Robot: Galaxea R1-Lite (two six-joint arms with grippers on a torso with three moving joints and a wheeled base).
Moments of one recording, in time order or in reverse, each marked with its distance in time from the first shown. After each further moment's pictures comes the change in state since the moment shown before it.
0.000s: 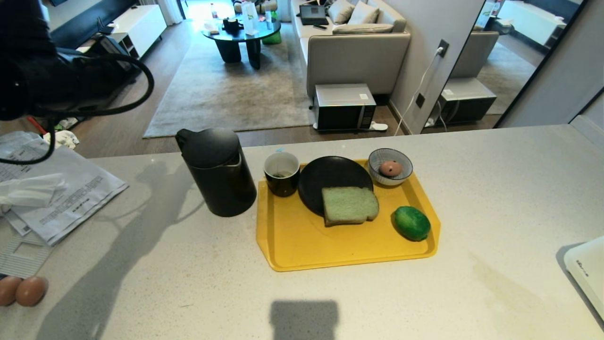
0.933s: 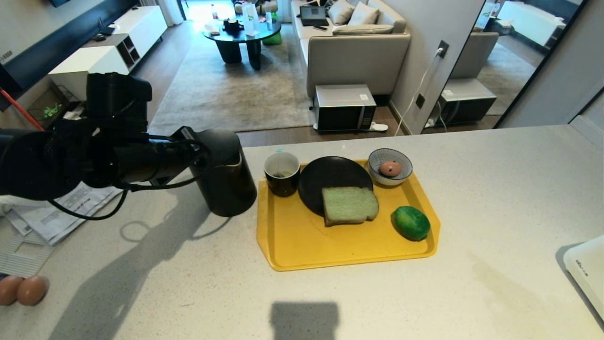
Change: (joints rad) left arm -0.080 0.138 0.255 -0.067 -0.185 -0.117; right arm 0.000 0.000 0.000 0.000 0.000 0.000
